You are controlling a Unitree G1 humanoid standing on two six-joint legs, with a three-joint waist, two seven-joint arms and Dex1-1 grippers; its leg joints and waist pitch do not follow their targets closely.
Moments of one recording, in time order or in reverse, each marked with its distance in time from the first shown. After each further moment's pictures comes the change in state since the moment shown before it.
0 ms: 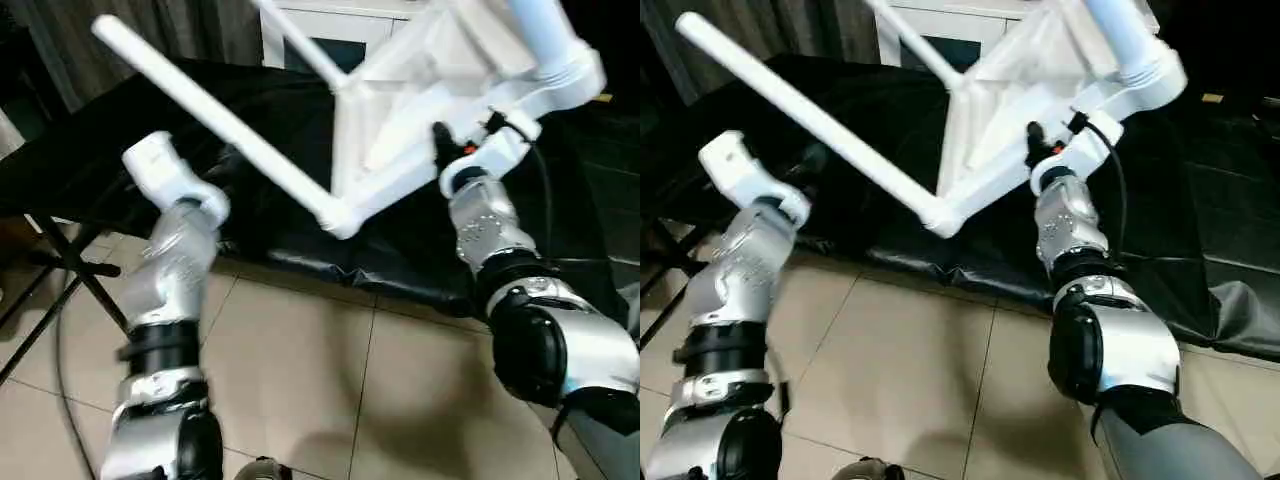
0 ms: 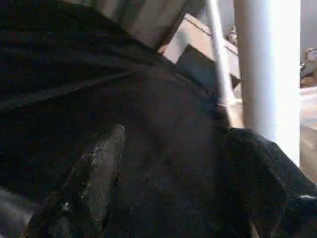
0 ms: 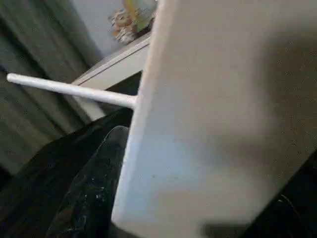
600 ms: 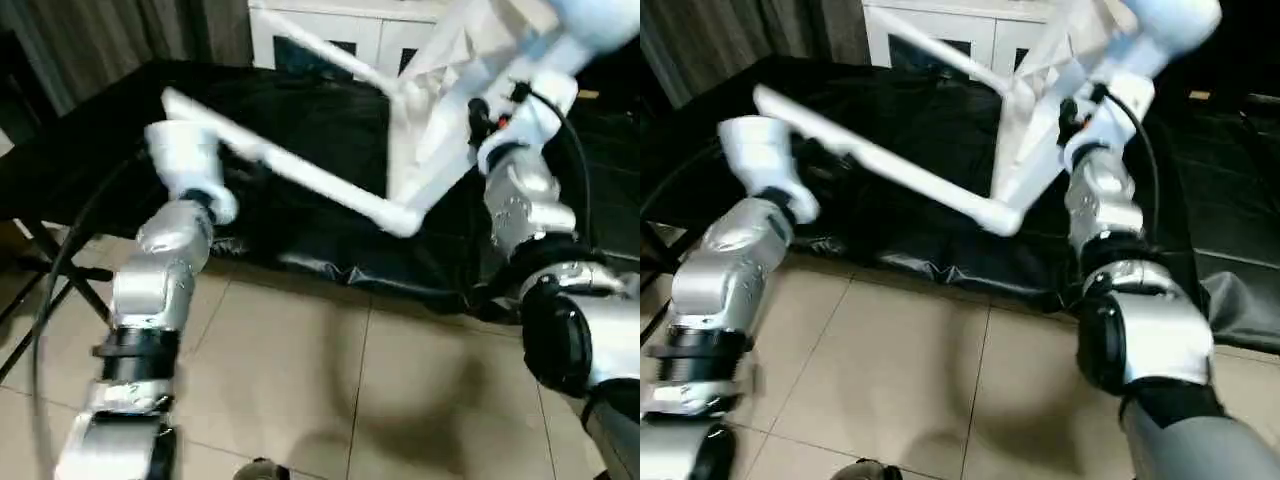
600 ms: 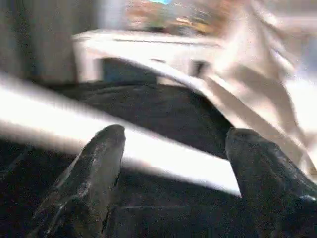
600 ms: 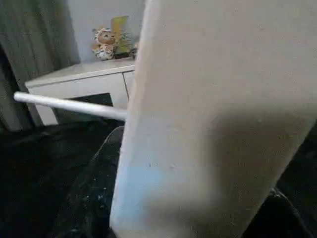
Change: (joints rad) left arm 0.046 0.224 -0.377 -0.154 0.176 -0.002 -0.343; right arm -0.040 -0.117 0.159 -0.031 -0.198 0.025 -0.049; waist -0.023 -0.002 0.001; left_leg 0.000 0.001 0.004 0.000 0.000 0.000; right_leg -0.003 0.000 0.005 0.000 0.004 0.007
